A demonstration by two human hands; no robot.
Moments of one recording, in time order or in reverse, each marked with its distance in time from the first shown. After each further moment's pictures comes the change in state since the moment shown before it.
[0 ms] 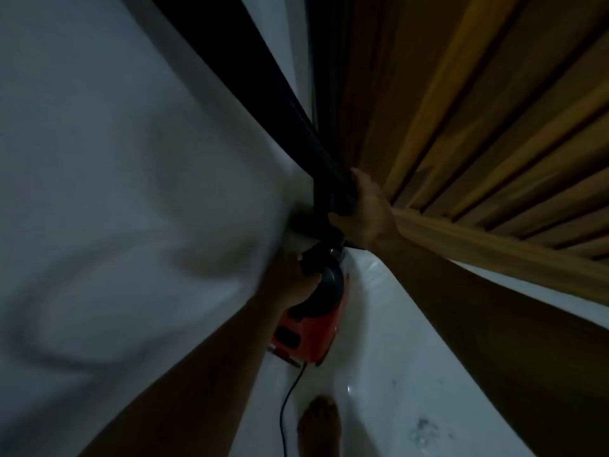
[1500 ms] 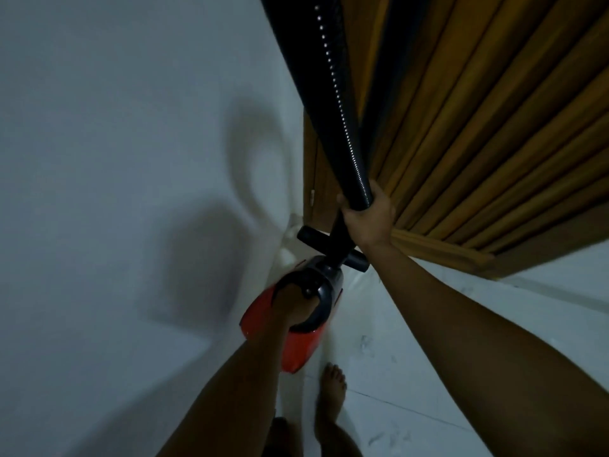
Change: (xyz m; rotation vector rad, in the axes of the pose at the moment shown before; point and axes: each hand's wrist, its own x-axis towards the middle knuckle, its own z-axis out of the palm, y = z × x) left_hand -0.444 0.098 -0.050 -0.022 -0.022 -0.090; right_hand -0.309 -0.301 -0.248 0.265 0.404 0.038
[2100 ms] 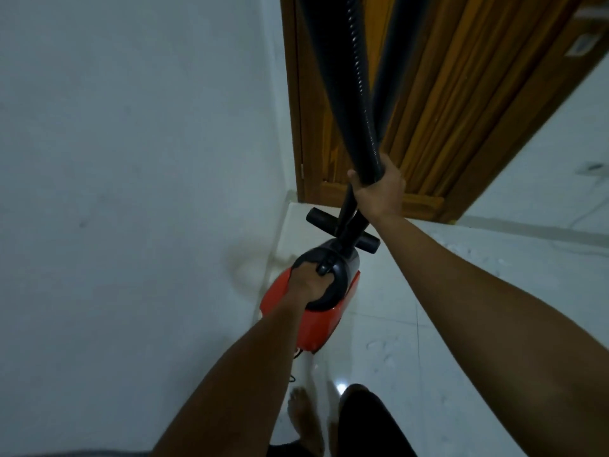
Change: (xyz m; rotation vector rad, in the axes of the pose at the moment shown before) left_hand -0.340 -0.096 0.087 0.072 0.037 0.237; right_hand -0.329 -0.110 -0.176 -0.023 0.179 -0.075
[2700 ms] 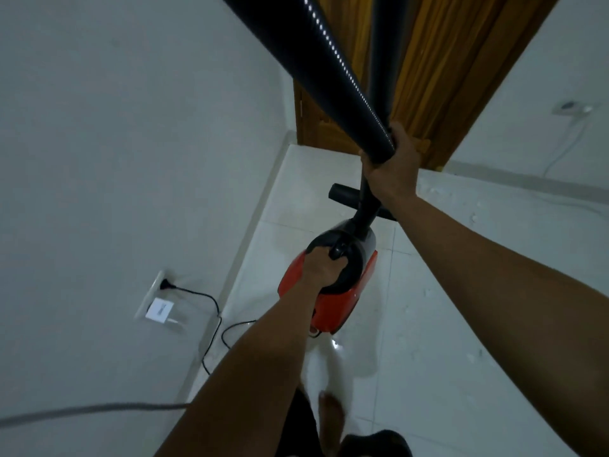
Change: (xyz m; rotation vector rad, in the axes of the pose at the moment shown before) left_hand -0.267 -0.045 0.245 -0.137 0.018 -0.003; right_hand -0.271 0.051 -0.208 -0.014 -0.054 -0.192
